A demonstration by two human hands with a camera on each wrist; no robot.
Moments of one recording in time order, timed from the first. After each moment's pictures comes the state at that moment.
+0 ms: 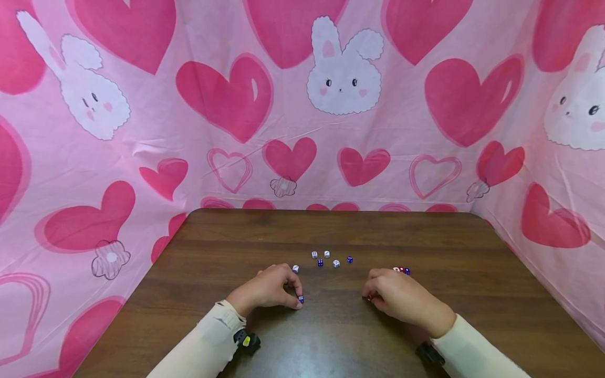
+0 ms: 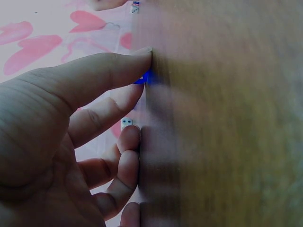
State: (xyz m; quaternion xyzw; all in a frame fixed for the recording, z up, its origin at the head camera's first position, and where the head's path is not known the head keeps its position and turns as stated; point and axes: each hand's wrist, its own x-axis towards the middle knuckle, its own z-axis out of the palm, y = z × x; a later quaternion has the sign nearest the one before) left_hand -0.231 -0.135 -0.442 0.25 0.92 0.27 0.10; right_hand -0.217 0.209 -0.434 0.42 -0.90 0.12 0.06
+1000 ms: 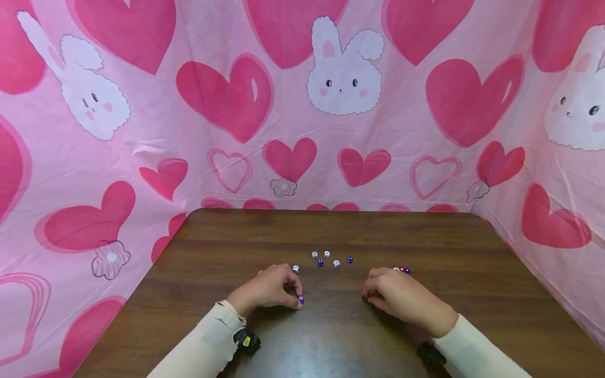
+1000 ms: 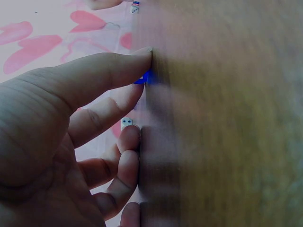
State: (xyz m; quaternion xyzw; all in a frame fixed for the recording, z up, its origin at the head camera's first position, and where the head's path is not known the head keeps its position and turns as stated) left_hand -0.231 -0.136 -0.443 0.26 0.92 0.27 0.10; right_hand -0.217 0.209 -0.429 0.40 -0.91 0.12 0.04
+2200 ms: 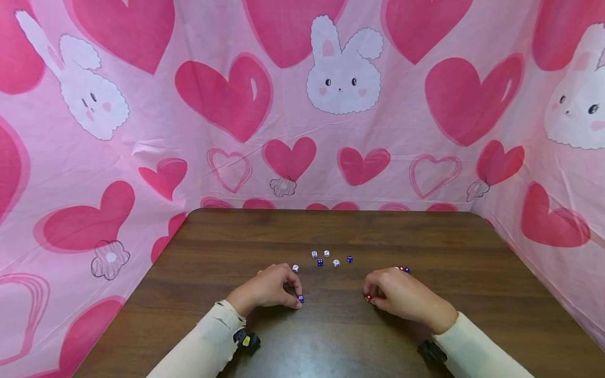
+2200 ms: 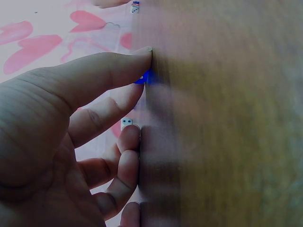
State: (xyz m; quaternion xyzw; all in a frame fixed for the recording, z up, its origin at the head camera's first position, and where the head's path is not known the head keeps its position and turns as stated) left_hand -0.230 -0.135 -0.442 0.25 0.92 0.27 0.10; right_hand -0.220 0.214 -0.430 0.40 -0.90 0.18 0.01
